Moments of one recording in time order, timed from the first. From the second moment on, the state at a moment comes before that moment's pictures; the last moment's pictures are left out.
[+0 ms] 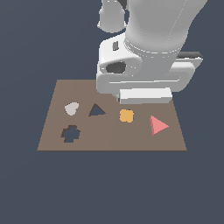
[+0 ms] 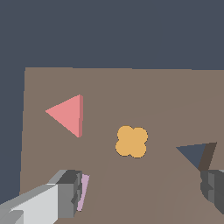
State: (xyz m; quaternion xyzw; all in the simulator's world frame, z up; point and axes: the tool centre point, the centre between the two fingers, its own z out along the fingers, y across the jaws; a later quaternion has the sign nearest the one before) arm 0.025 0.066 0.142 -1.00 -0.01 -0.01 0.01
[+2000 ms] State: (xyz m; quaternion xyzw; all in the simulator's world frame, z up) arm 0.066 0.166 0.030 -1.00 0.00 0.00 0.00
